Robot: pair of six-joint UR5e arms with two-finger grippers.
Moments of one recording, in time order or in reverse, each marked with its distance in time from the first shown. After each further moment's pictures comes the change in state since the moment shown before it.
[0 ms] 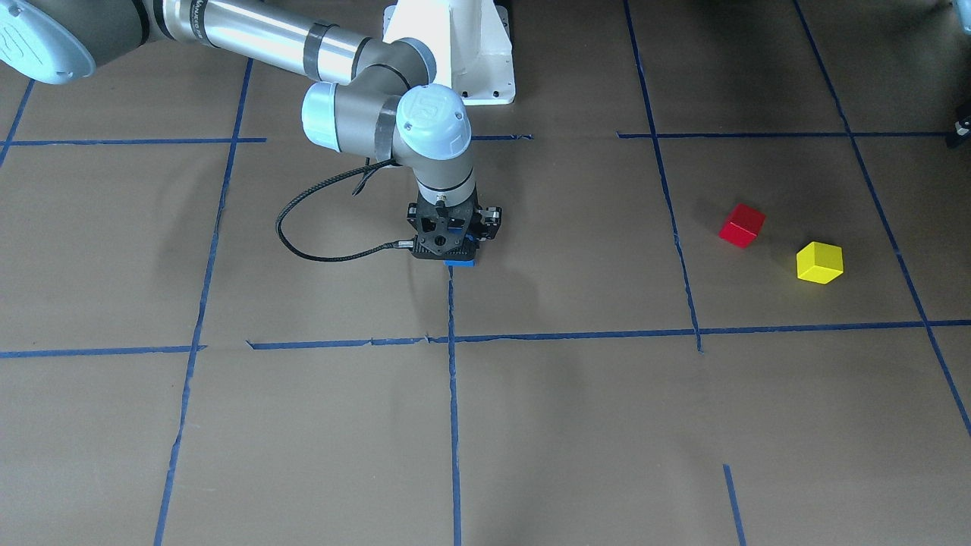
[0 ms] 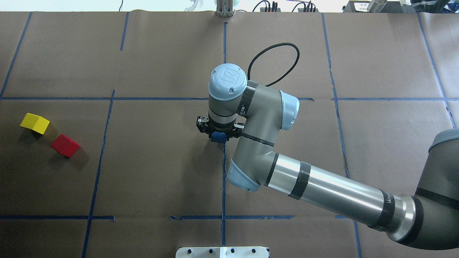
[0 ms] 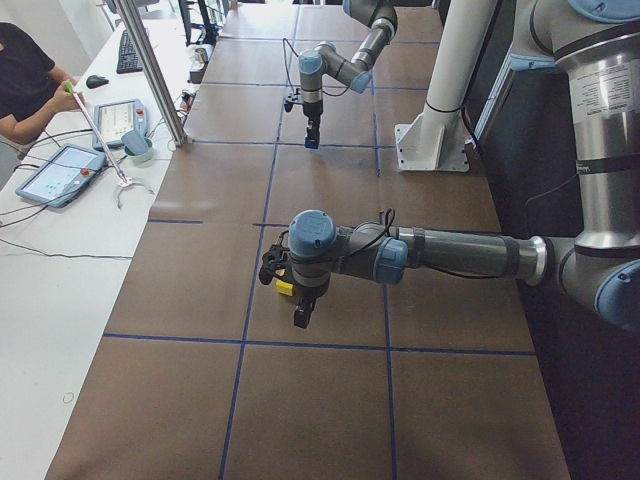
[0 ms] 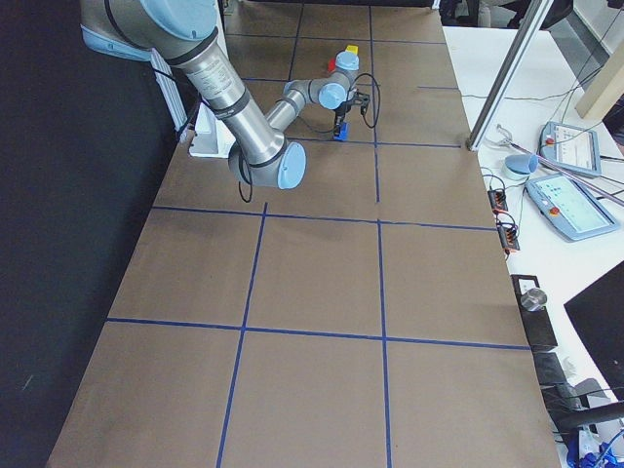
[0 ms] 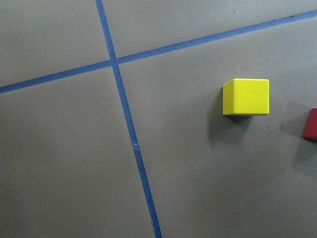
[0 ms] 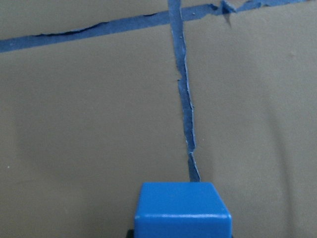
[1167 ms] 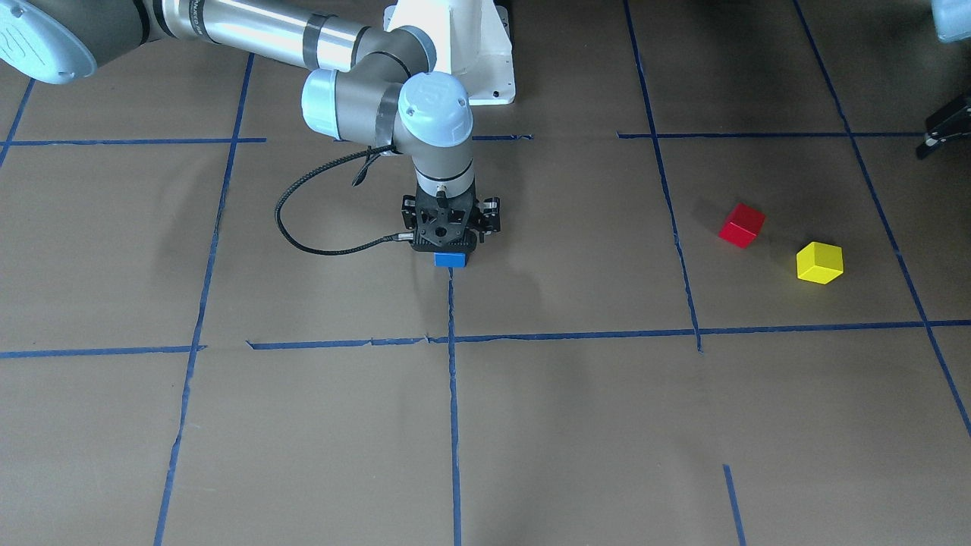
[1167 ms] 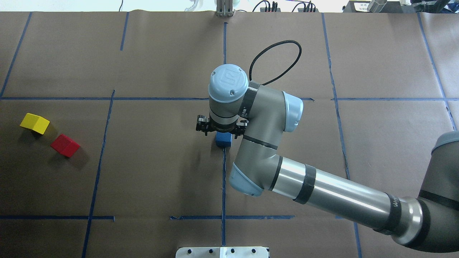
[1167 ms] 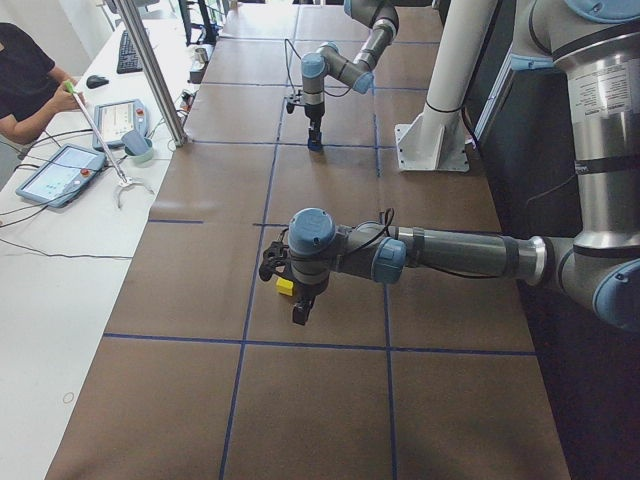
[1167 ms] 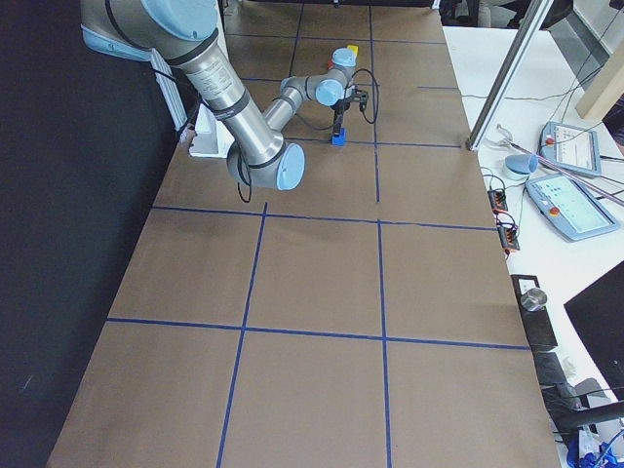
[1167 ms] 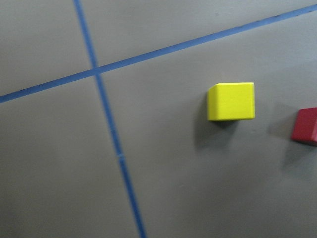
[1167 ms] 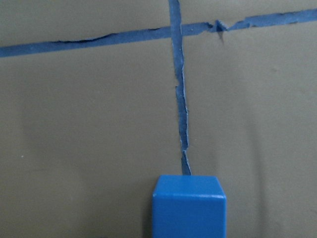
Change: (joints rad) left arm 0.155 -0.048 -0.016 -0.090 0.006 -0.169; right arm 0.007 -0.044 0.125 -0.041 -0.037 -0.045
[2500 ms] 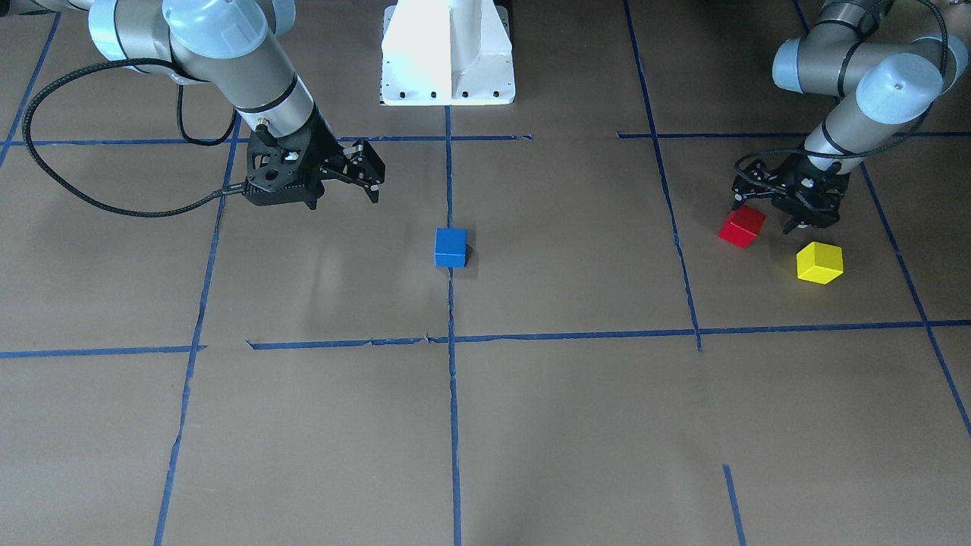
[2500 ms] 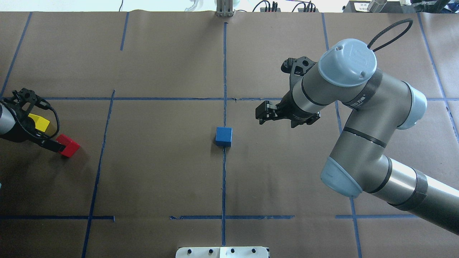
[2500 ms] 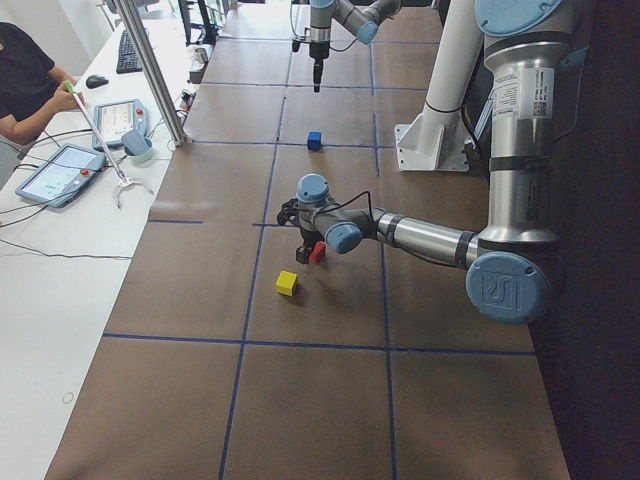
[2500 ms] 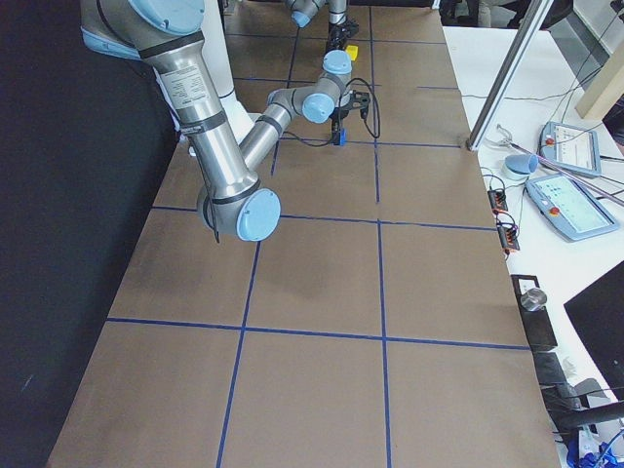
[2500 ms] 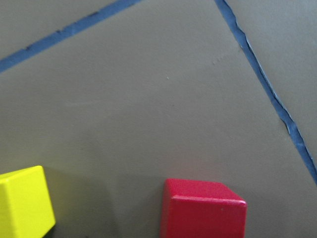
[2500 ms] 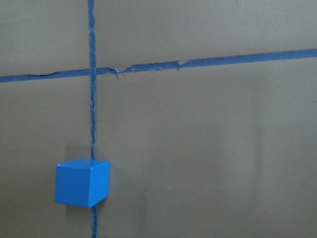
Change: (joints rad) left arm 0.494 -0.121 0.131 -0.365 0.252 -0.348; right arm 0.140 -0.350 0.426 0.008 0.101 -0.102
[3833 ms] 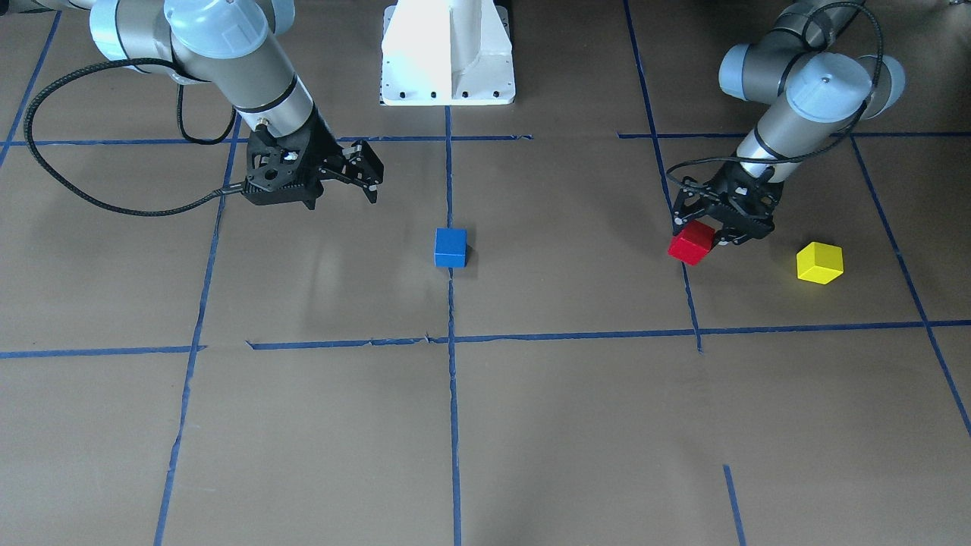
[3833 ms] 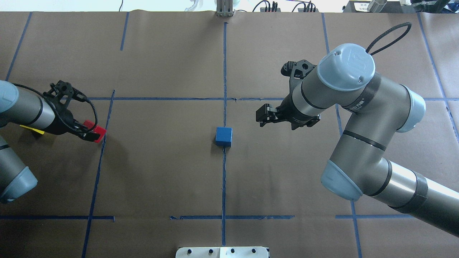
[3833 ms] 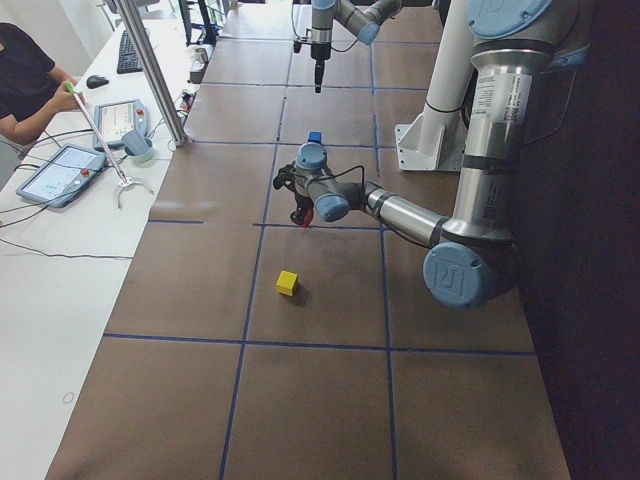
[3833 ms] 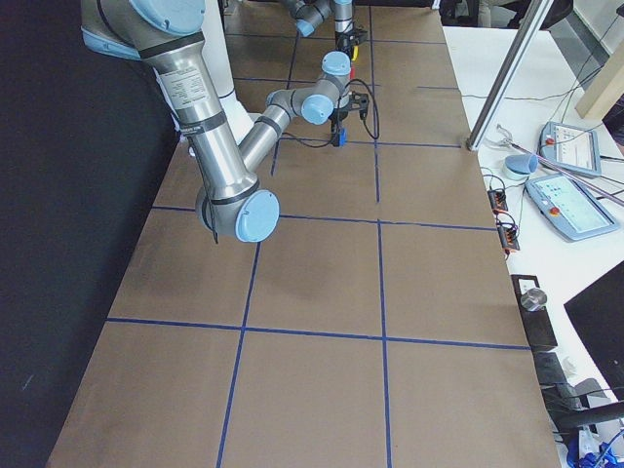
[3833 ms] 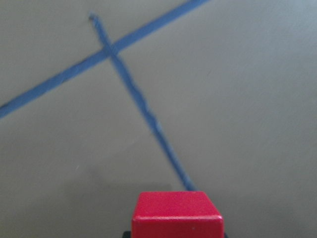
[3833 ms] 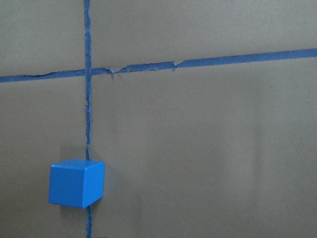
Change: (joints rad) left arm 0.076 -0.258 -0.015 0.036 0.087 -0.236; right arm 0.014 -0.032 0.023 0.003 -0.002 0.000
